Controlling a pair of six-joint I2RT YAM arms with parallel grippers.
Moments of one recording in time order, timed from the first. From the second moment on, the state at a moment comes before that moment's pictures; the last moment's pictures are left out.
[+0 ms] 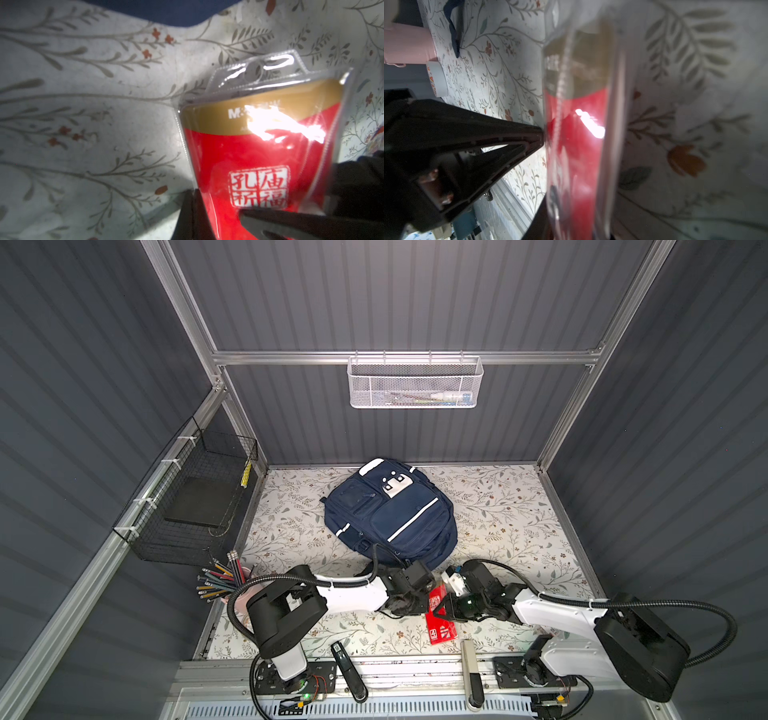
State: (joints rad) left arm -1.09 1.70 0.90 -0.31 0.10 -0.97; right arm 0.71 1.25 0.38 -0.11 -0.48 0.74
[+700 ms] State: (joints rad) left arm -0.91 1.80 1.53 -0.64 -0.36 -0.27; right arm 0.38 0.88 0.58 -0.59 -0.25 0.65
